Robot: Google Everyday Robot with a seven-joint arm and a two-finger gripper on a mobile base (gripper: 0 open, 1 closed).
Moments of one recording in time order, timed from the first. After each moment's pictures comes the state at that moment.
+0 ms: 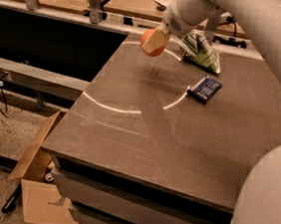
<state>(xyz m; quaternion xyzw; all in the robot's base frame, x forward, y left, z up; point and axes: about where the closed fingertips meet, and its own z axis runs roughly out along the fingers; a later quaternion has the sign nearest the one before) 0.736 -0.035 0.942 -0.50 0.78 0.05 0.37</state>
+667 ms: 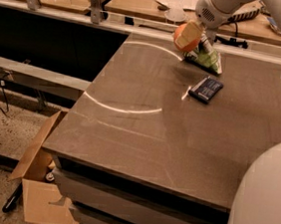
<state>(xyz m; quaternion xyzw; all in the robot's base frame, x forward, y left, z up) 0.739 -0.132 0.963 -0.47 0.82 -0.03 0.33</state>
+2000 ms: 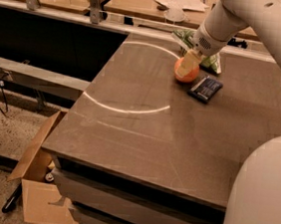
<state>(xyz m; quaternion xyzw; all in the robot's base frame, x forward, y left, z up) 0.714 -0.147 0.880 -0.46 0.86 0.00 0.23</state>
